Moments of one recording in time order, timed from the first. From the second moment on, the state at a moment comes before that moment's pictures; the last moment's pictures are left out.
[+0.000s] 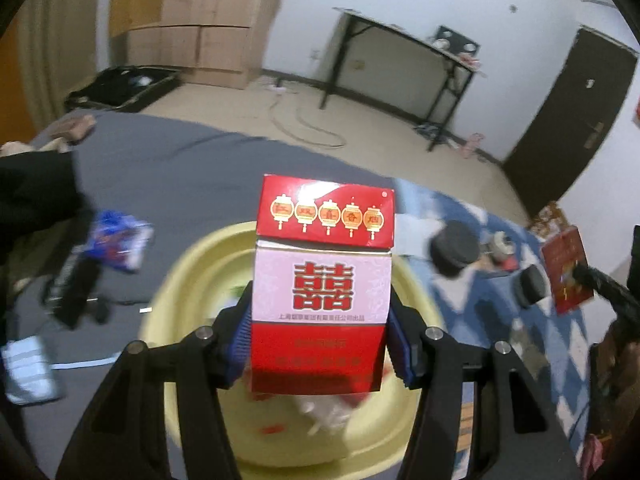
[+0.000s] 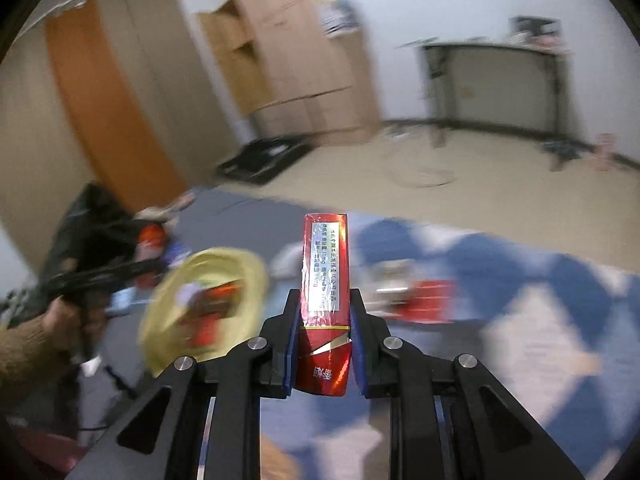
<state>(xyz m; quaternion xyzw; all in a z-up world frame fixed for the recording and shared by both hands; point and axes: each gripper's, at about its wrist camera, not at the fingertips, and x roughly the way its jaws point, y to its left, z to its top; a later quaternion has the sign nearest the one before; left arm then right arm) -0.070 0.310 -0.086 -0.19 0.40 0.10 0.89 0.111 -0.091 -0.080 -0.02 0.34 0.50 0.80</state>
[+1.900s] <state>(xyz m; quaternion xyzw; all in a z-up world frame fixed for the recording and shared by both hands) 0.152 0.127 -0.161 -0.07 0.48 -0.01 0.87 0.161 -0.156 -0.171 -0.08 0.36 0.27 0.89</state>
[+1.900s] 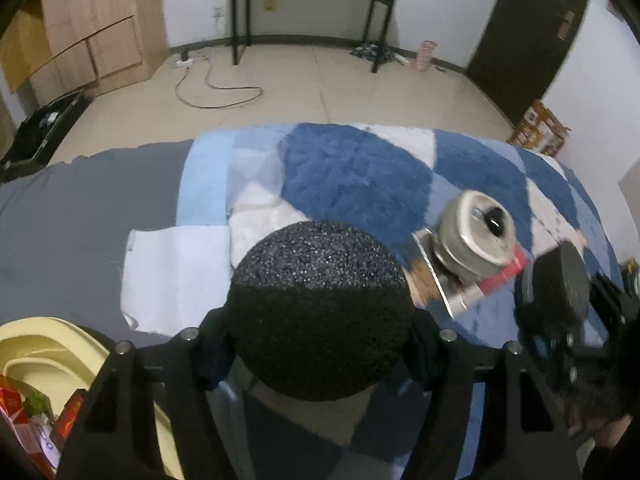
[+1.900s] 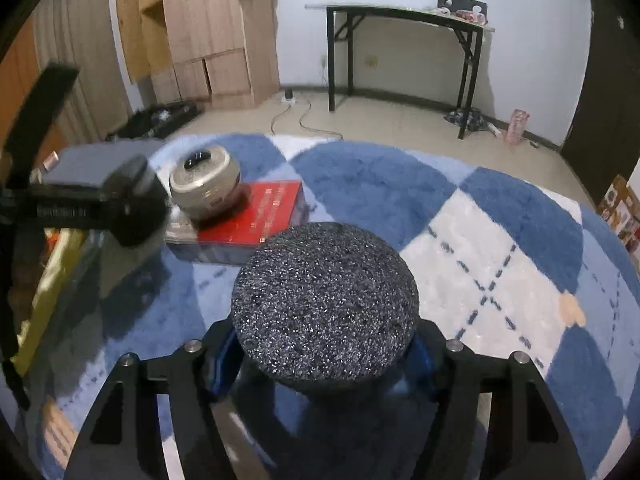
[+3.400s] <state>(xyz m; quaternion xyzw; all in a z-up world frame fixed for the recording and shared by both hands) -0.088 0.302 -0.097 -0.23 0.42 0.09 0.87 0.101 -0.002 -0.102 -0.08 0.27 0.36 0.89</state>
